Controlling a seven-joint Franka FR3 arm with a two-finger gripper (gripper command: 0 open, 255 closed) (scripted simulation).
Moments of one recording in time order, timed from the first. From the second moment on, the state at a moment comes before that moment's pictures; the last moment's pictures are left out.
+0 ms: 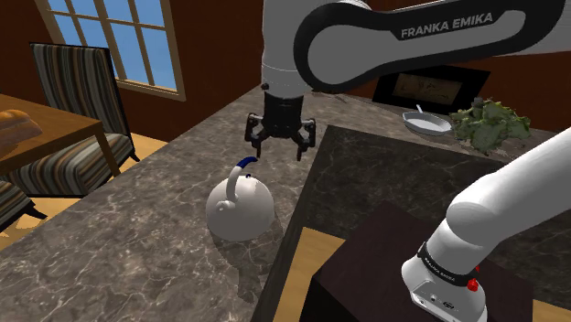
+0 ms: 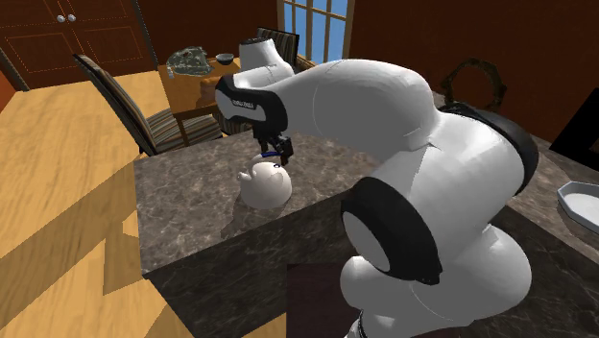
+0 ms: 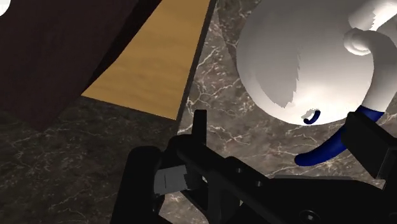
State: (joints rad) arm -0.20 -0.34 0.75 -2.10 0.15 1.87 1.29
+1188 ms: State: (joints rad) arm -0.23 0.16 0.93 -1.88 -0.25 1.98 1.87
